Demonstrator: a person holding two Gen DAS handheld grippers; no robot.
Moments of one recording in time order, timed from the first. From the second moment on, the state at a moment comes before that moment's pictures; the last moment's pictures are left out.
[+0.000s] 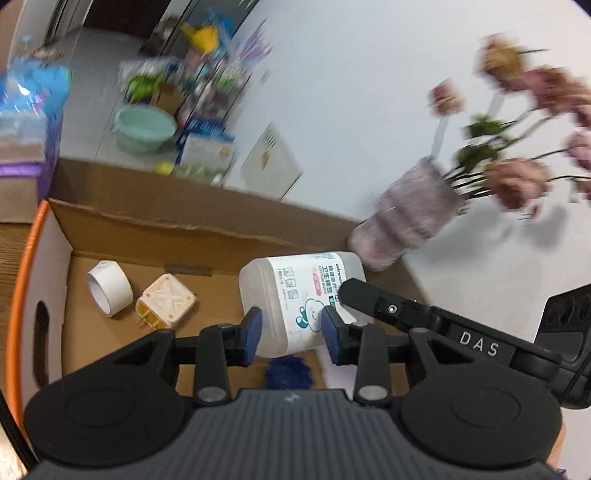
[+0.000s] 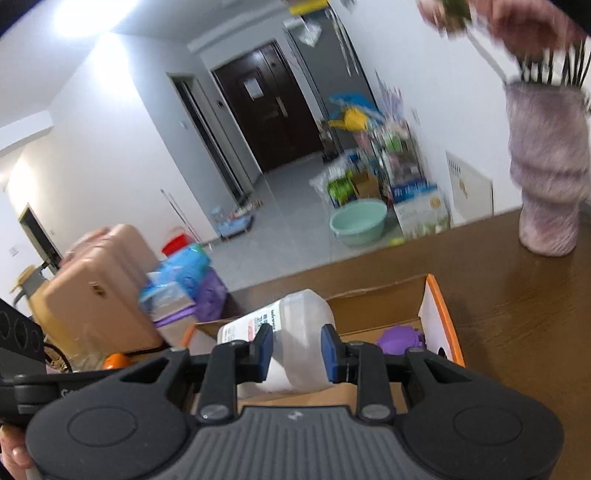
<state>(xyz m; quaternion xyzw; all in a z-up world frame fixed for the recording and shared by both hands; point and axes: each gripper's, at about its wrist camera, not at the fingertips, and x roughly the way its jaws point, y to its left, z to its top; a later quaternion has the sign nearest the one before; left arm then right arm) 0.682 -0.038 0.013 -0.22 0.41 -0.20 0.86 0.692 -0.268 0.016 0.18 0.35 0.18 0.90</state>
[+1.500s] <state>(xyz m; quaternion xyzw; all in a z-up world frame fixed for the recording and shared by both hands) 0.204 -0.023 0.394 -0.06 0.14 -0.15 0.98 0.297 -0.310 0.291 0.06 0.16 0.19 0.97</state>
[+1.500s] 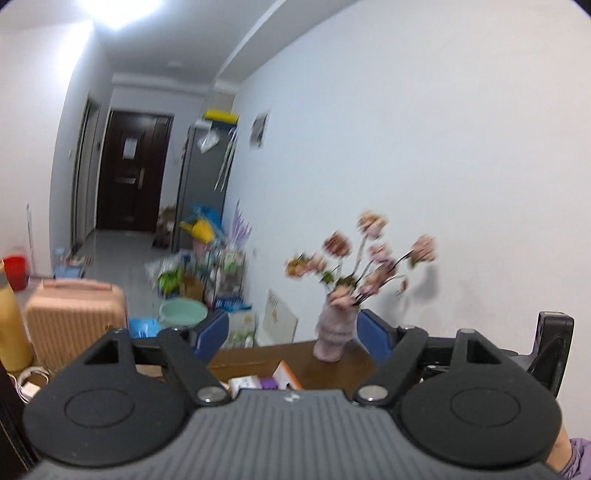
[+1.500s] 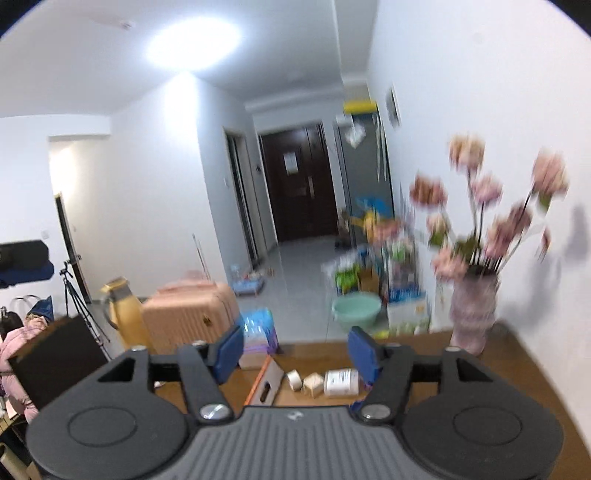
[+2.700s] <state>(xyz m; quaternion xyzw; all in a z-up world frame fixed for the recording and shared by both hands) 0.088 -0.023 0.386 0.08 0.17 -0.12 0.98 0.150 -0.338 0.348 -0.07 0.22 0.20 0.95</state>
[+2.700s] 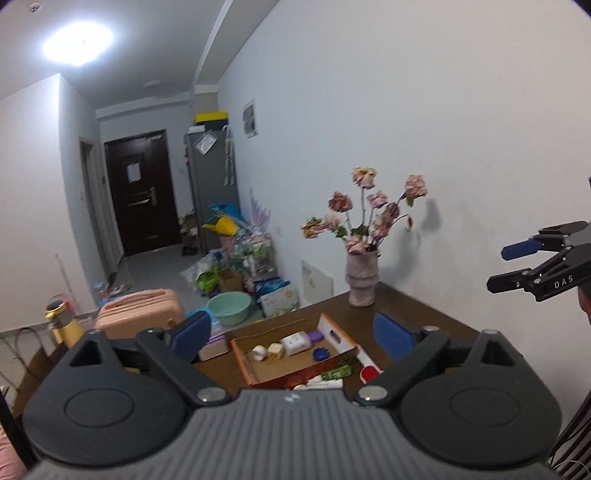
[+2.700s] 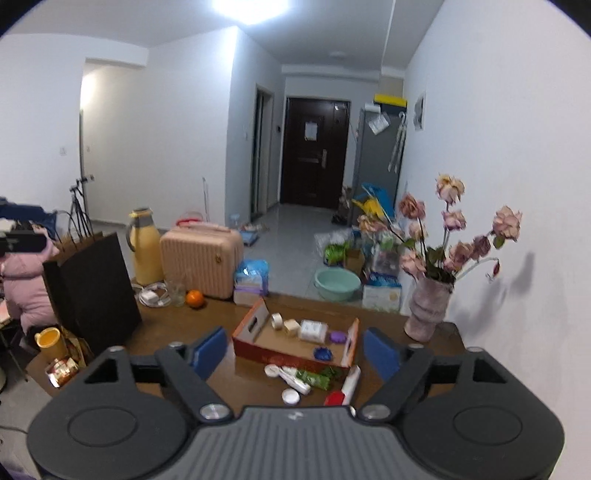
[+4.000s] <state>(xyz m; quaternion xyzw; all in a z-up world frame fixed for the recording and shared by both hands) 0.449 -0.048 -0.078 0.08 0.28 -0.08 0.95 0.401 -0.215 -0.071 0.00 0.28 0.11 0.95</state>
